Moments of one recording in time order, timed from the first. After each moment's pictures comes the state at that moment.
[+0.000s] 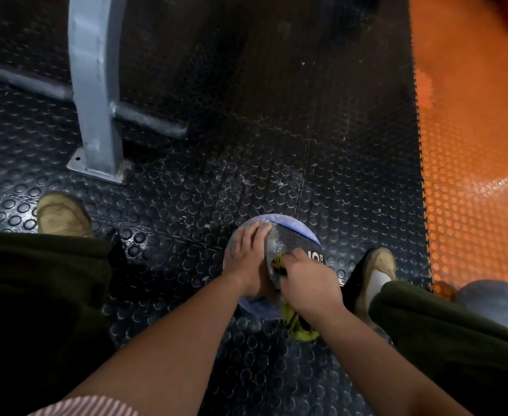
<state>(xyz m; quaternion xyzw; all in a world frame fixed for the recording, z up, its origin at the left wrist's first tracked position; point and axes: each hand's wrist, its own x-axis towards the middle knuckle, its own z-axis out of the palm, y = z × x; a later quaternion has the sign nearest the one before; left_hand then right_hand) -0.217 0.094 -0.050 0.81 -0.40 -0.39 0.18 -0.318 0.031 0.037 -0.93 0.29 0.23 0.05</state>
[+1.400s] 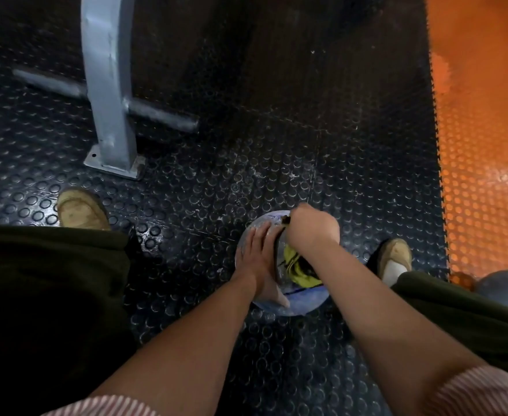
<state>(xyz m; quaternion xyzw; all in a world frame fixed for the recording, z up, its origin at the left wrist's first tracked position) -0.226 0.114 -0.052 0.81 -0.45 -0.36 0.10 -0.256 0.003 0.037 -0.90 0.35 0.25 0.03</state>
